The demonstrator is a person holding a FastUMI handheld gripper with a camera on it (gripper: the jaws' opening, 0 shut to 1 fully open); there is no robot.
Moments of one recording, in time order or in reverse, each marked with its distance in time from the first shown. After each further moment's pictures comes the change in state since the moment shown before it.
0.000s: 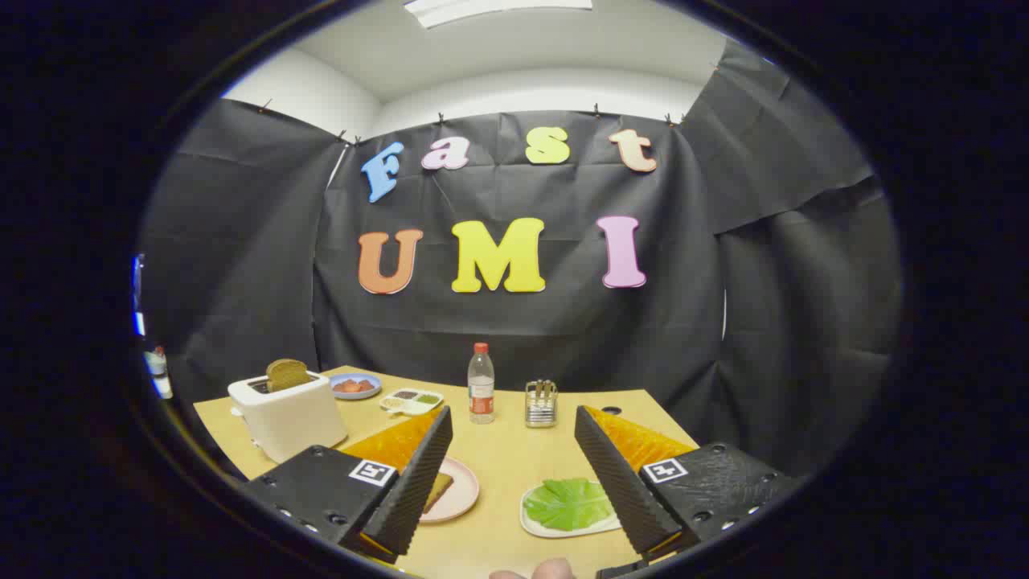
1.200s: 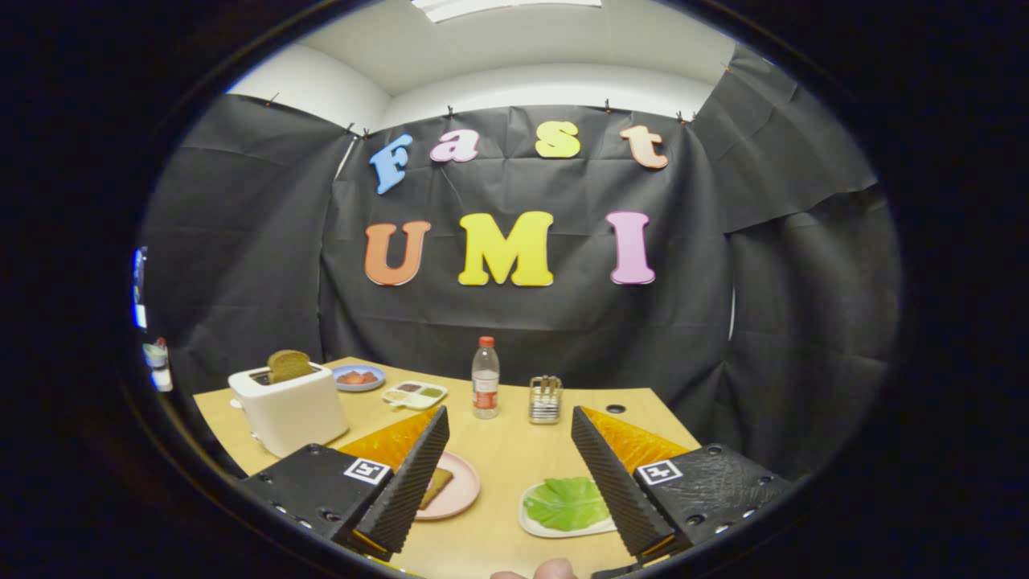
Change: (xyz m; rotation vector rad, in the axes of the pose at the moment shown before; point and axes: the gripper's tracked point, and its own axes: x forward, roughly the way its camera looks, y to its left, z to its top) arm 0.011 -0.022 -0.002 -0.051 0.016 -0.027
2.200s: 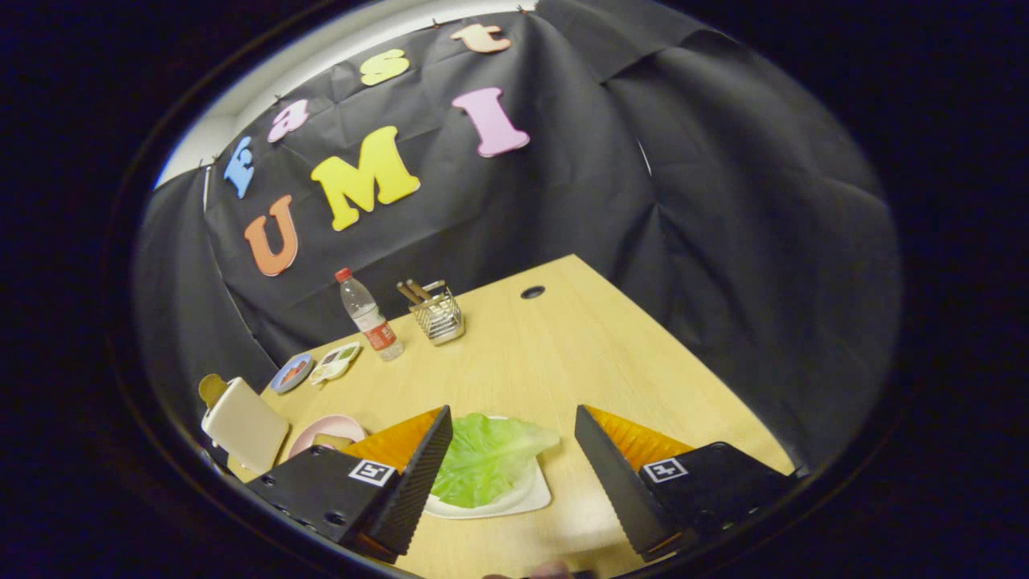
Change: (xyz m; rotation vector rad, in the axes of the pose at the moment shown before) arm 0.067 -0.132 -0.163 0.516 0.445 -0.113
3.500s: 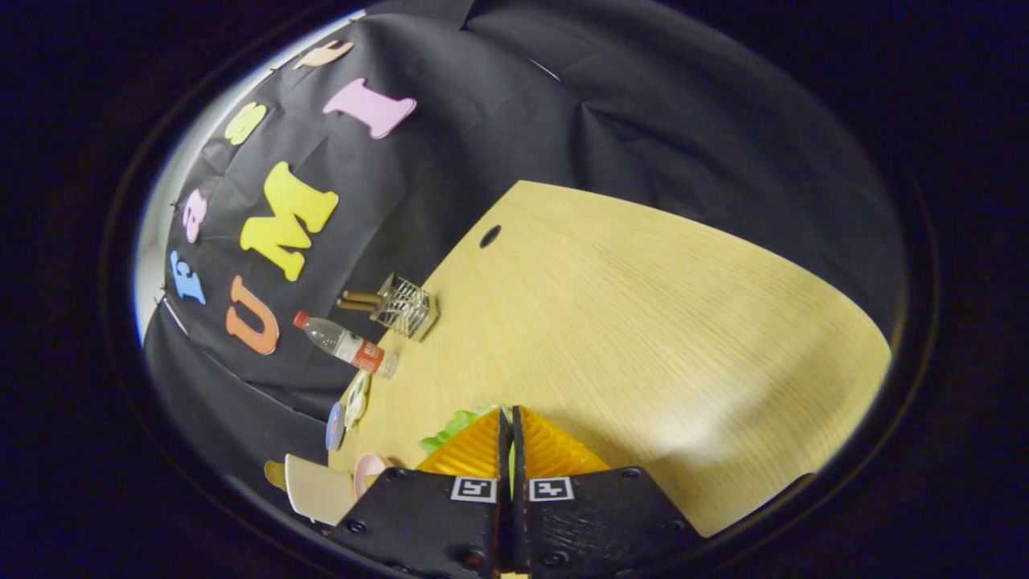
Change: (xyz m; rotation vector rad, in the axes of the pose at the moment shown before) arm 0.043 -0.009 -0.009 0.377 0.141 0.070
